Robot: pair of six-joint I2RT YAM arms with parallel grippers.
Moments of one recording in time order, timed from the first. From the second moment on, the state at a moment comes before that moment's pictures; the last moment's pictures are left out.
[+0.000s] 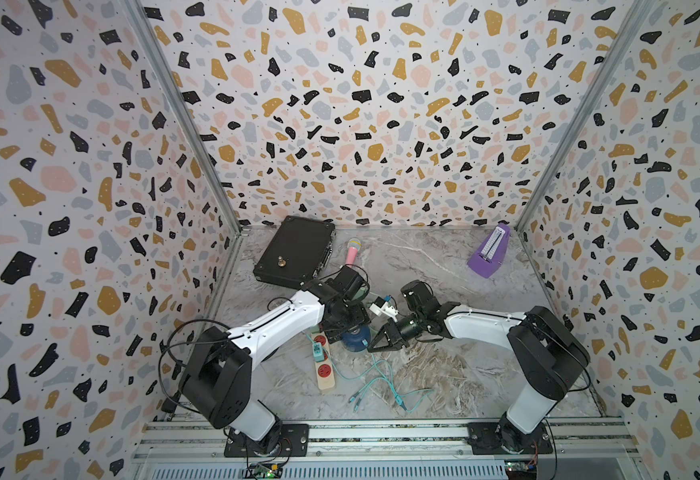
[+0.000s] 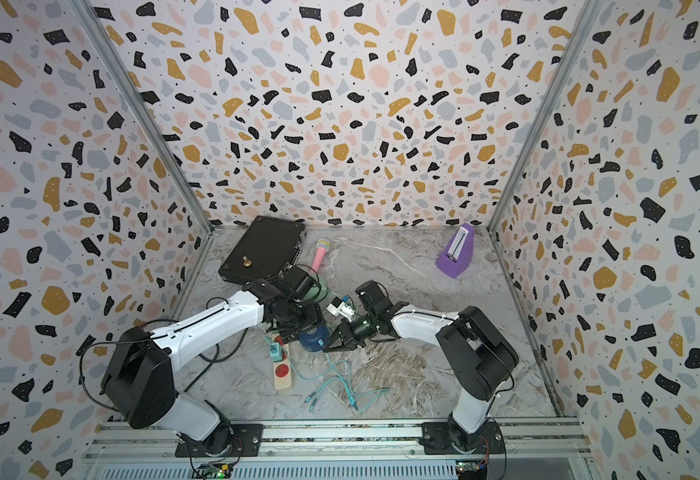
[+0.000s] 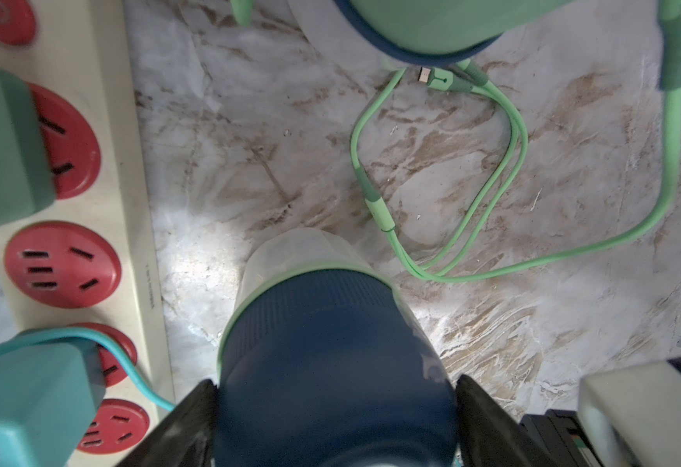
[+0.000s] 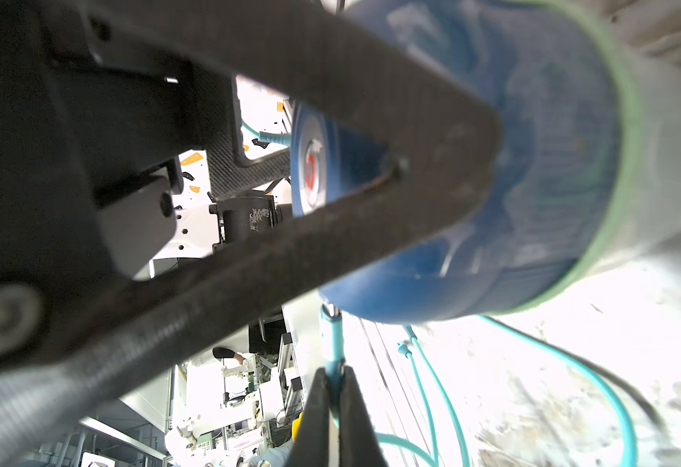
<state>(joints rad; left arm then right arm) -0.64 1.54 1.14 -0.86 0.14 -1.02 0.71 1.71 0.93 -0.09 -1.10 0.64</state>
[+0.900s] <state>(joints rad) -0.64 1.49 1.08 -0.79 0.11 -1.05 0.70 1.74 1.00 -0.17 -1.09 0.67</state>
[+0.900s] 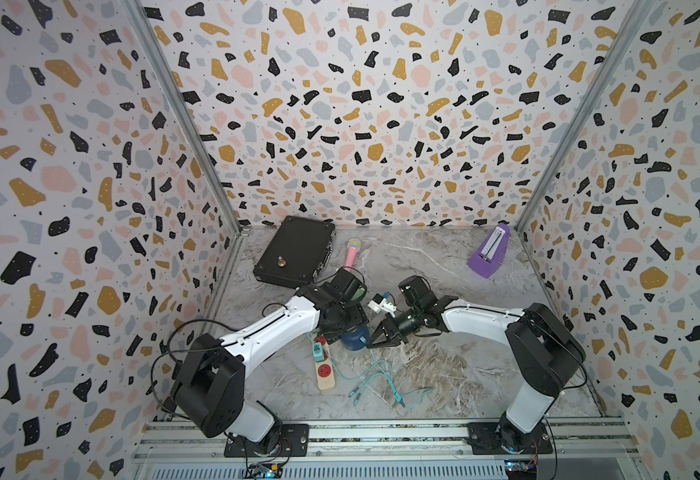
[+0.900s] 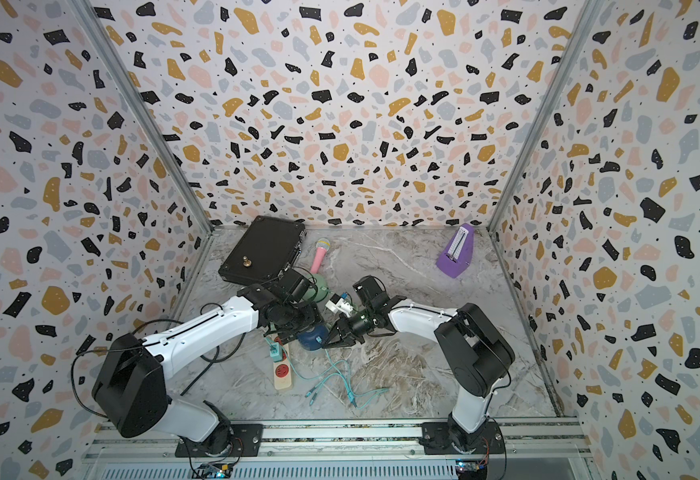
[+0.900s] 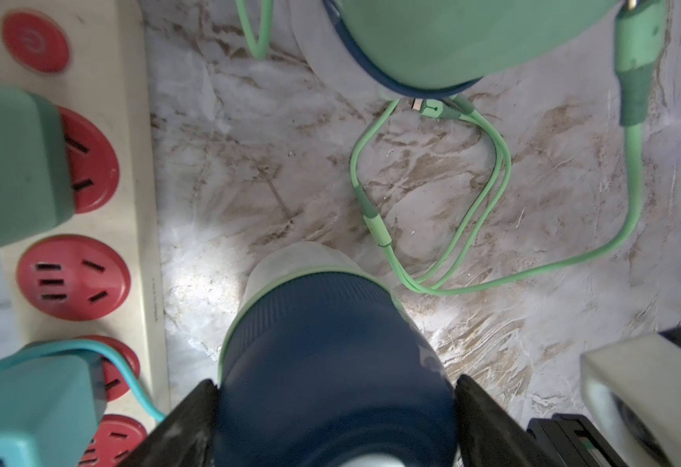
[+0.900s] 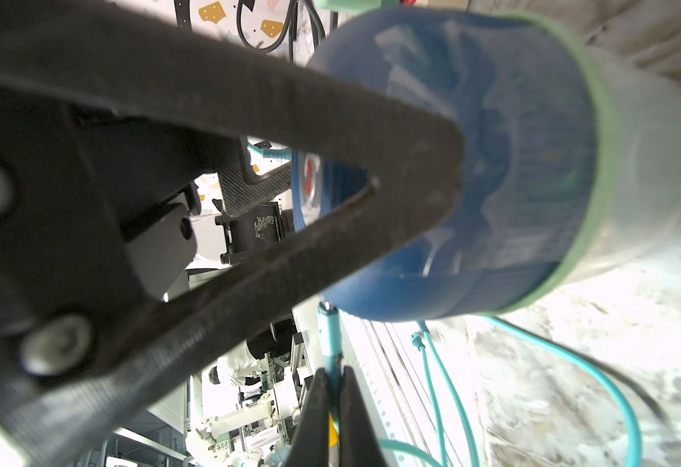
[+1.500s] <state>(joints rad) -0.67 1.52 1.11 -0.80 0.05 -1.00 0.70 1.75 1.00 -0.15 -1.08 0.72</state>
